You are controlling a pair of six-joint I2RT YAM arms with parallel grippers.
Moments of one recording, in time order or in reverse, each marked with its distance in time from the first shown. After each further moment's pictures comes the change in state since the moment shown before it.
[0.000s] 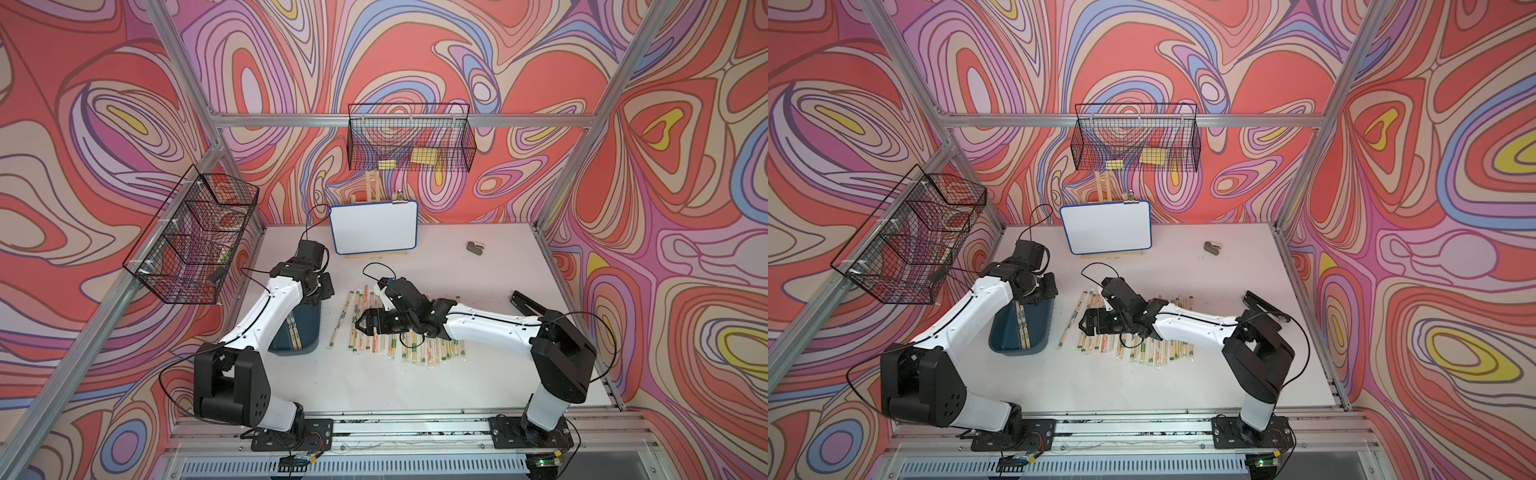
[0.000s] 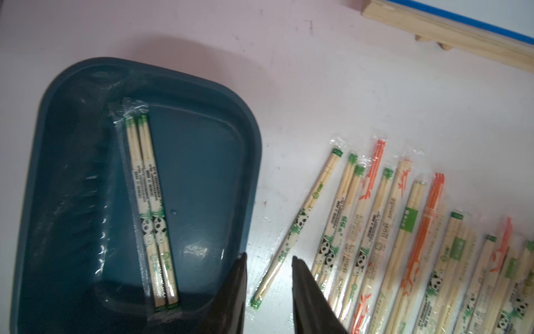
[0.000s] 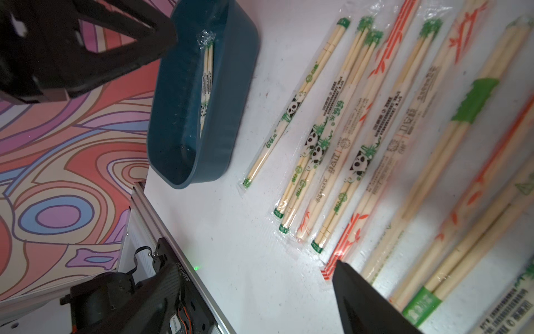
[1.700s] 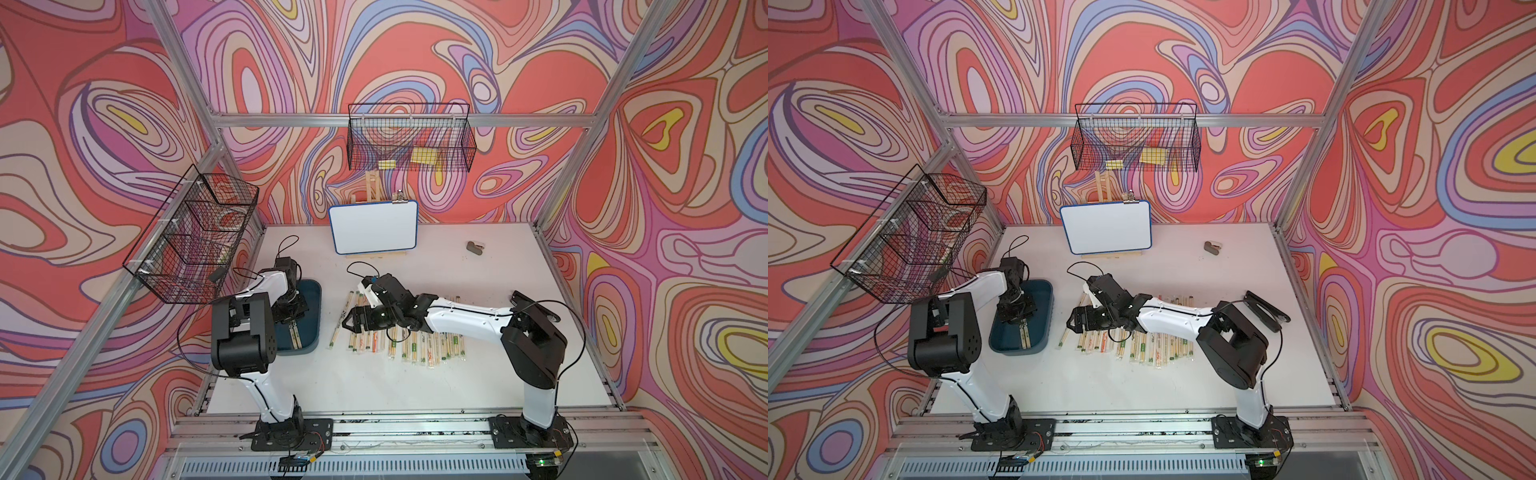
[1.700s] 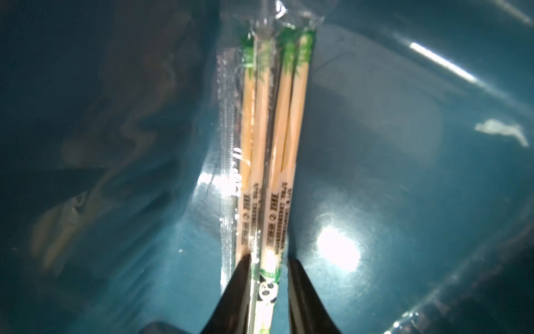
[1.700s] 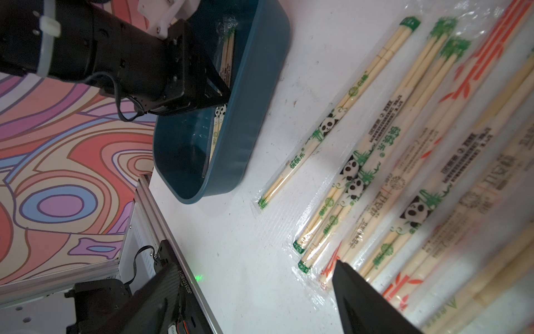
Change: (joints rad) left arm 0.275 0.334 -0.044 0.019 -0.026 0.076; right arm 0.000 0.165 0.135 0.031 -0.079 -0.055
